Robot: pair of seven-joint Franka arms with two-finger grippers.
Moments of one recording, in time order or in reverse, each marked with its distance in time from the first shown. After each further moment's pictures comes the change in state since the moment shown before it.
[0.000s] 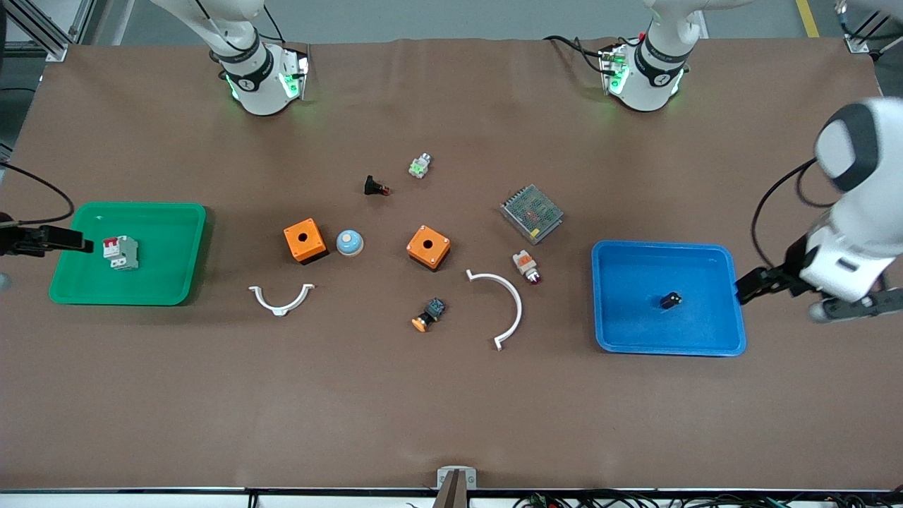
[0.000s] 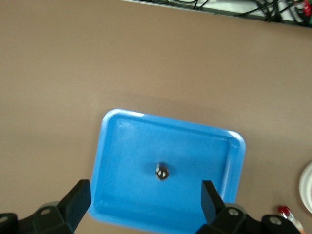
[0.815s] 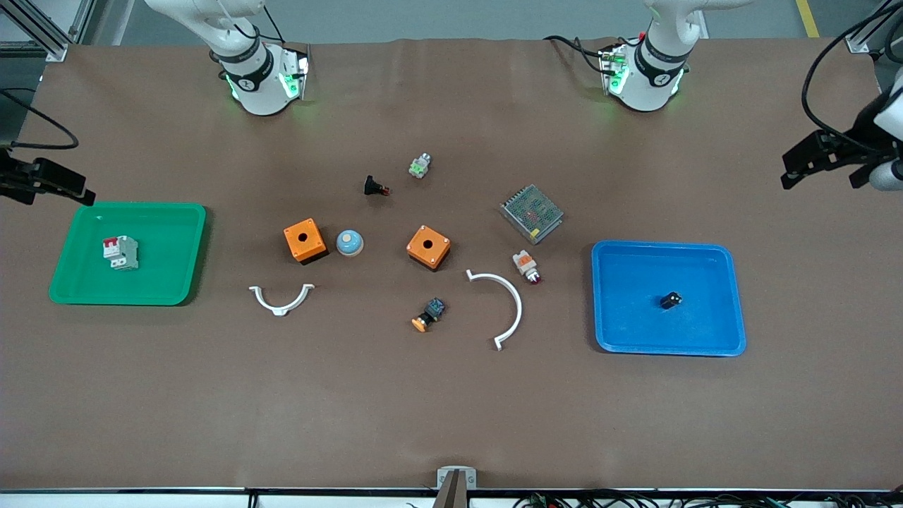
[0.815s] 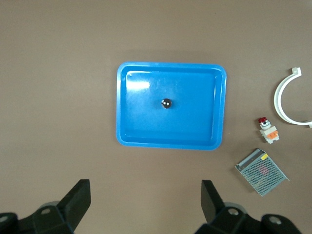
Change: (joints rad) left arm -0.034 -0.254 0.000 0.052 0.000 -0.403 0.109; right arm 0.138 -0.235 0.002 0.002 -0.013 -0.104 0.215
